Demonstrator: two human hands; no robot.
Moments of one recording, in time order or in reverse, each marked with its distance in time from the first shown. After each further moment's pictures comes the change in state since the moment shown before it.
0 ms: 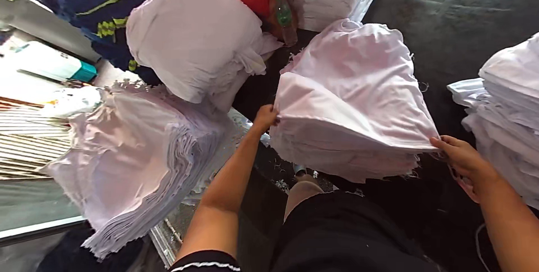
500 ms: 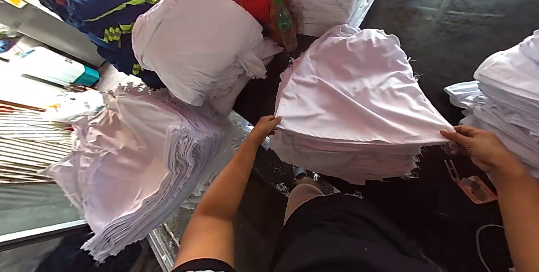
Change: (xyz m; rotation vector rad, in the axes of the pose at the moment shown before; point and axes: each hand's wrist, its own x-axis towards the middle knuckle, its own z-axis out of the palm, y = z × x) left_hand -0.007 -0.018 0.006 -0.109 -0.044 -0.112; right_hand -0.019 -0.042 -0.026 0.012 0.093 -0.137
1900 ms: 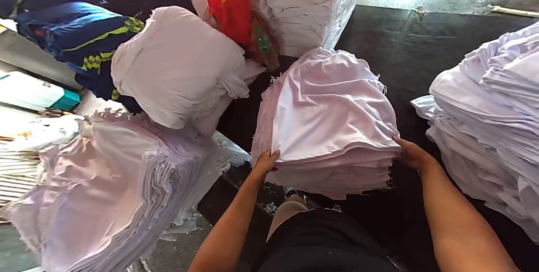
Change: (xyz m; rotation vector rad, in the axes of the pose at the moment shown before) left_hand -0.046 0.000 0.081 -0.006 -0.030 -0.115; right_hand 0.085 0.081 0.031 0.397 -0.236 0.229
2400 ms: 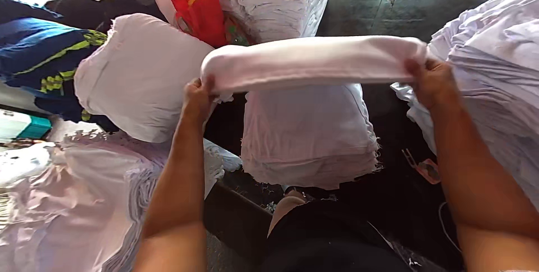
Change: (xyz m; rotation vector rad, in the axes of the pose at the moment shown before) left_hand 0.006 0.171 -0.128 -0.123 0.380 0.663; right_hand -0.107 -0.184 0.038 -0.102 0.354 -0.699
